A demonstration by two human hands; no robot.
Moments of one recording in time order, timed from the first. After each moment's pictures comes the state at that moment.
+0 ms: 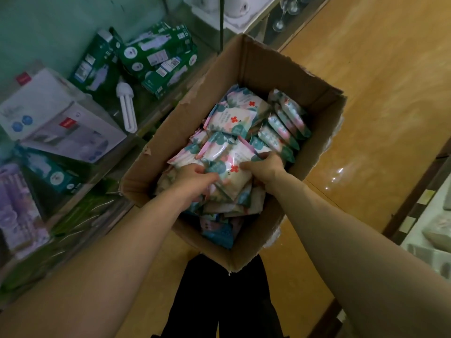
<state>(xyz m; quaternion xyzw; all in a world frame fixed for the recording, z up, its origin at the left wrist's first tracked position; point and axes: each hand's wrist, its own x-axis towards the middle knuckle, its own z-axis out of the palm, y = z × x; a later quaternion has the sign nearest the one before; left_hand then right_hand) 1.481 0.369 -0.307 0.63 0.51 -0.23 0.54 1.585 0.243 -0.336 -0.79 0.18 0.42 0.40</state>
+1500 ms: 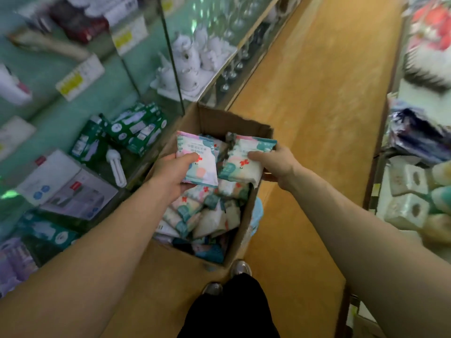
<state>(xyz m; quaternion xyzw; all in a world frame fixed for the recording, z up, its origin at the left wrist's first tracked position) 1.517 0.362 -0.191 0.56 0.44 -0.05 0.70 1.589 0.174 -0.181 -0.76 0.14 0.28 0.57</state>
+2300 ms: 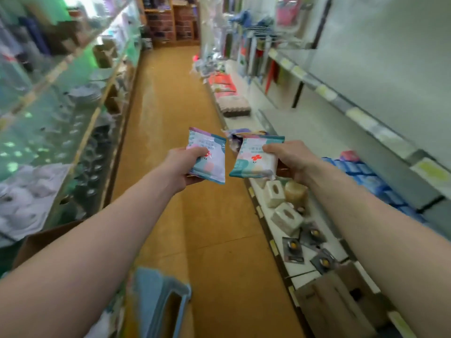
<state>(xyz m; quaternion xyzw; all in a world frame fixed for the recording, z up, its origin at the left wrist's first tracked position) 1.567 -0.001 0.001 0.71 0.06 -0.24 0.67 1.484 -0.200 0.013 -0.71 0.31 -0.05 0.64</state>
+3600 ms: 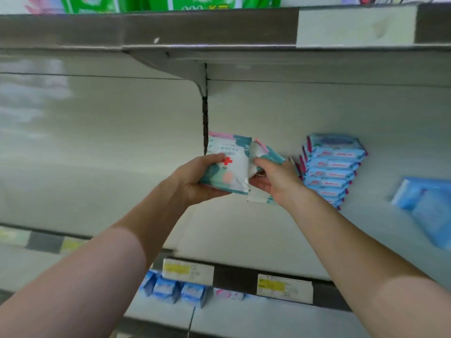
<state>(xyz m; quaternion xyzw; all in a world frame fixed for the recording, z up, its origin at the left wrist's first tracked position) 1.379 -0.512 0.130 0.42 -0.32 -0.72 0.45 1.216 -0.516 0.116 -0.34 0.51 -0.59 0.53</state>
